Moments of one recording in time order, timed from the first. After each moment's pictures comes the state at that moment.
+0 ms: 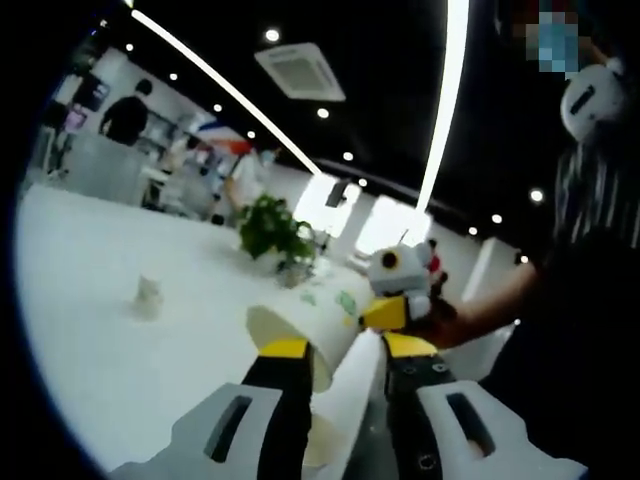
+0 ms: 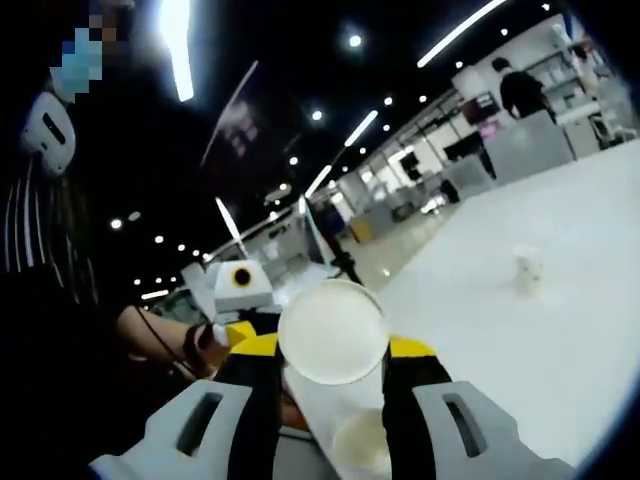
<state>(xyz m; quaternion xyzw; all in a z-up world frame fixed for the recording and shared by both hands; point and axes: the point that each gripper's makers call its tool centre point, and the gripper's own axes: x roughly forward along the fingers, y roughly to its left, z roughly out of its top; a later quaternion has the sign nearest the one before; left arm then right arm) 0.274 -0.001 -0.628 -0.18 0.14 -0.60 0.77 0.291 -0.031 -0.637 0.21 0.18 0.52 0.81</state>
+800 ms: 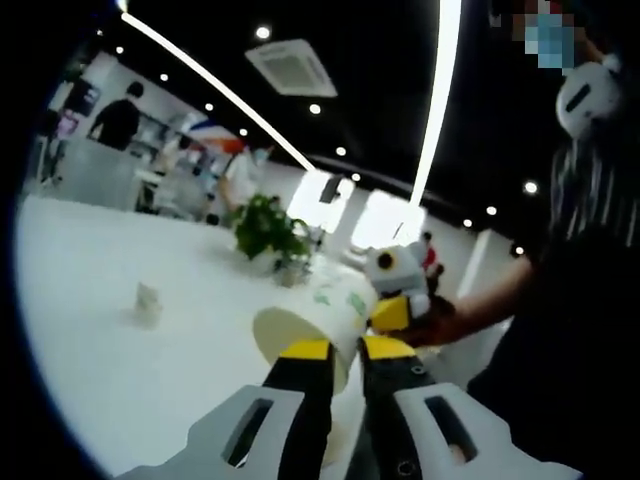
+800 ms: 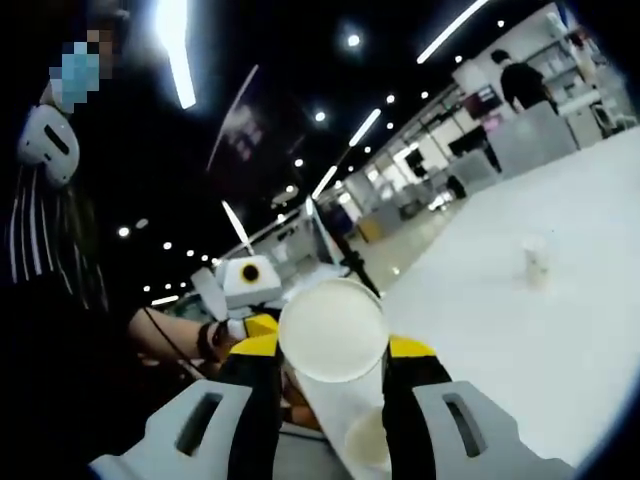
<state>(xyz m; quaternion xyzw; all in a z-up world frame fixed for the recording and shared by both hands) 0.273 0.001 -0.623 -0.16 0.14 -0.61 0.76 0.284 -0.031 -0.635 0.23 0.18 0.53 0.79</state>
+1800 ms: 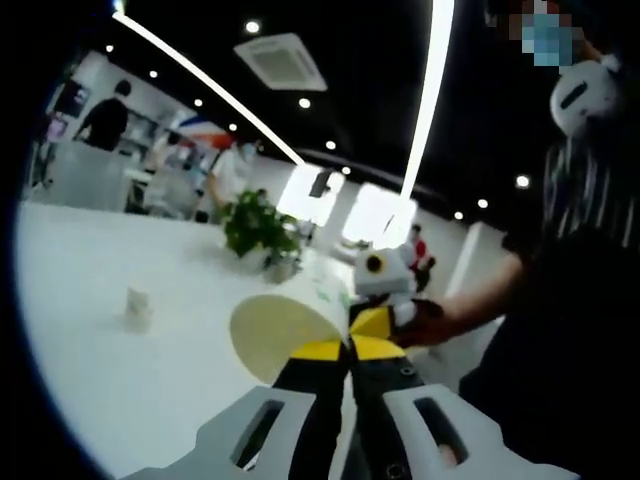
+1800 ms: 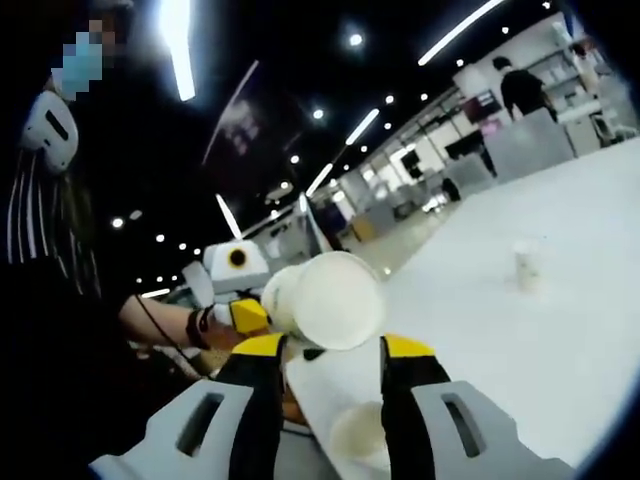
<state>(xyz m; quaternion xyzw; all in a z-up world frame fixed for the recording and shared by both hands) 0.270 -0.003 -0.616 -0.15 0.15 -0.63 0.75 0.289 -0.040 -0.644 0.21 0.18 0.52 0.81</state>
